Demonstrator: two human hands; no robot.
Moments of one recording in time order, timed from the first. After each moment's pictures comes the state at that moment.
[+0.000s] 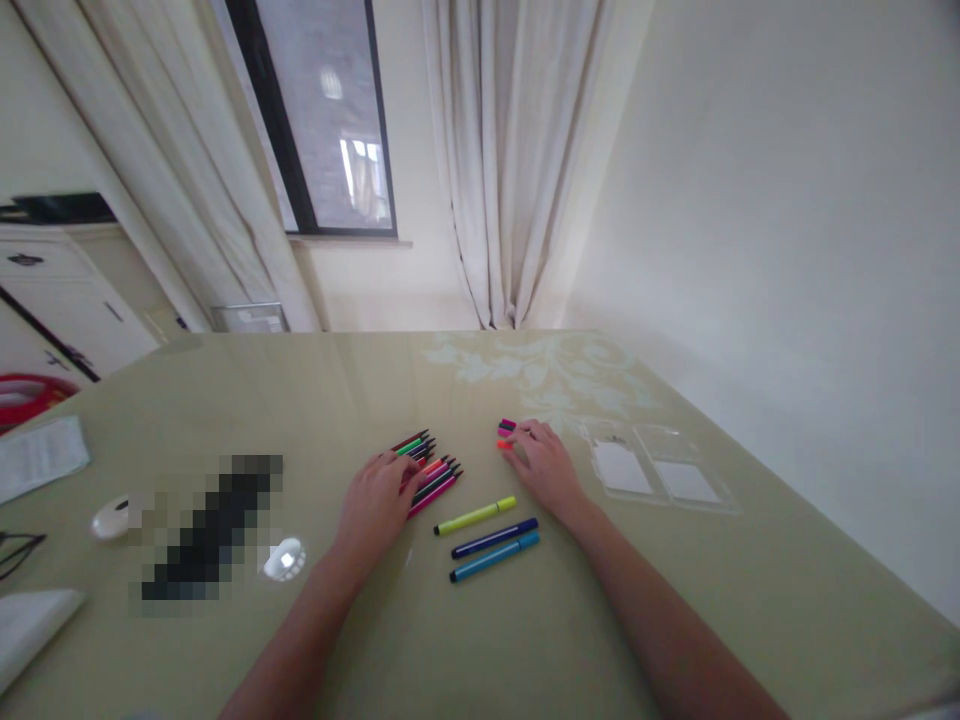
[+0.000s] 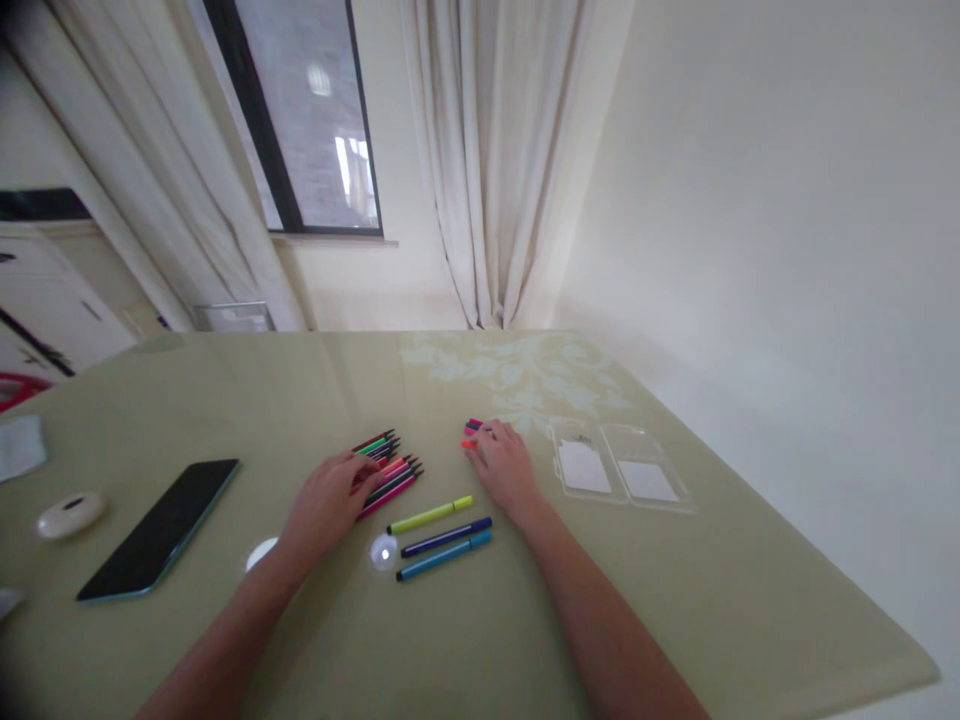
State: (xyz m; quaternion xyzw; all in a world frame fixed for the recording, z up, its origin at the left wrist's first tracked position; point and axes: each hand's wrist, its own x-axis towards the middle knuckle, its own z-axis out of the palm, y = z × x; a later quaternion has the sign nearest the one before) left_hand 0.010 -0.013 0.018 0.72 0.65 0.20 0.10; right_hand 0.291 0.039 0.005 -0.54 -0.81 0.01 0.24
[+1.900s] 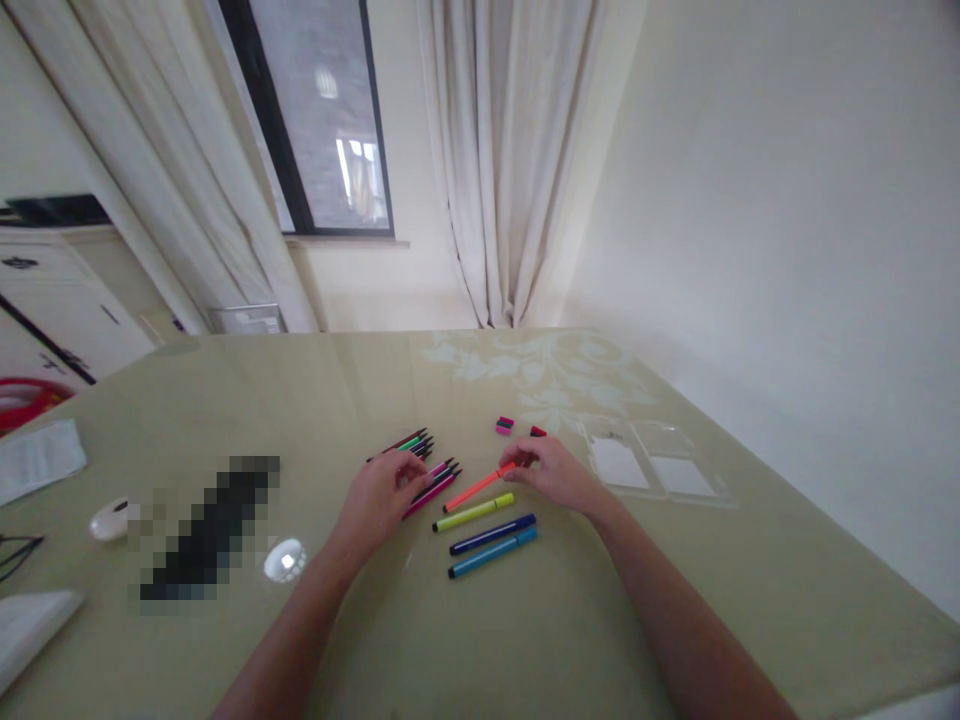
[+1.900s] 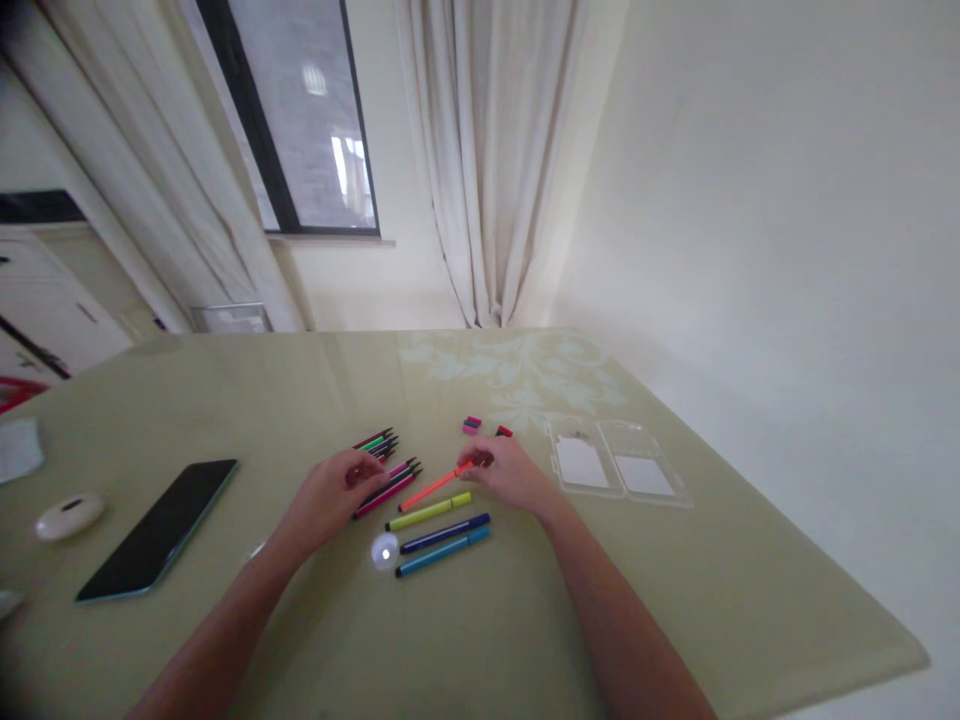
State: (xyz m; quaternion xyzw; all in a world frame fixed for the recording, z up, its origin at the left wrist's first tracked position) left_hand 0.012 -0.013 0.032 0.72 0.61 0.29 0.19; right_hand 0.303 0.025 0.041 -0.43 -0.78 0.35 0.27
